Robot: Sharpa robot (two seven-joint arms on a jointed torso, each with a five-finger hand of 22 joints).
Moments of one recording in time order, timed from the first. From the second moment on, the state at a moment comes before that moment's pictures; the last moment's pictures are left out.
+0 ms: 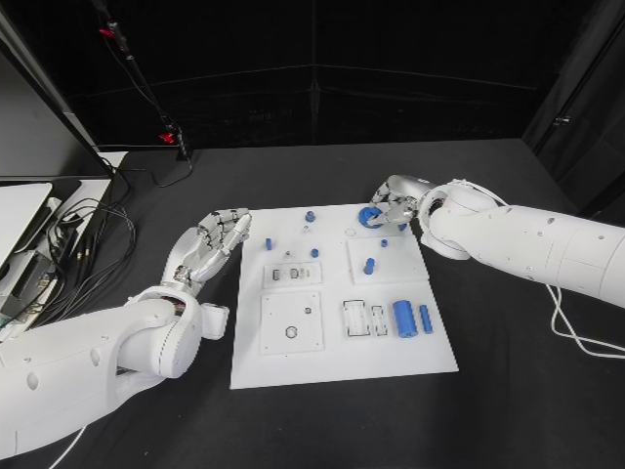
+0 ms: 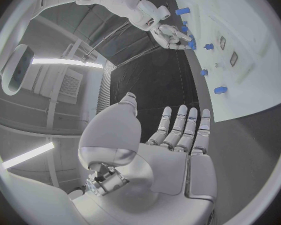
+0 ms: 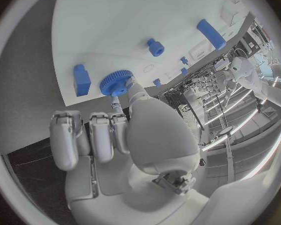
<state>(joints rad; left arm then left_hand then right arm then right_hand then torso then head) 1.19 -0.72 -0.21 1.46 -0.10 -0.54 0.68 1.07 0.03 -0.05 0.29 0.13 0.23 0.14 0.73 0.07 0.30 0.26 0.67 0.07 0.15 0.26 0.76 0.07 0.08 0.31 0.29 0.17 0.20 1.26 -0.71 -0.03 1.09 -1.34 -0.27 -0.16 1.38 0.00 0.01 0.15 0.12 0.83 0.15 0.19 0.07 1.47 0.08 1.57 1.31 1.47 0.02 1.57 1.31 0.01 1.47 0.12 1.57 1.31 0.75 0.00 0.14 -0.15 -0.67</state>
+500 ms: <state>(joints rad) 1.19 -0.72 -0.21 1.46 -0.10 -0.54 0.68 1.07 0.03 -0.05 0.29 0.14 0.23 0.14 0.73 0.07 0.30 0.26 0.67 0.07 0.15 0.26 0.76 0.07 0.08 0.31 0.29 0.18 0.20 1.26 -0.71 -0.03 1.09 -1.33 -0.28 -0.15 1.38 0.01 0.01 0.16 0.12 0.83 0.16 0.18 0.07 1.47 0.08 1.57 1.31 1.47 0.02 1.57 1.31 0.01 1.47 0.13 1.57 1.31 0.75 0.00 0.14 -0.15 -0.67</state>
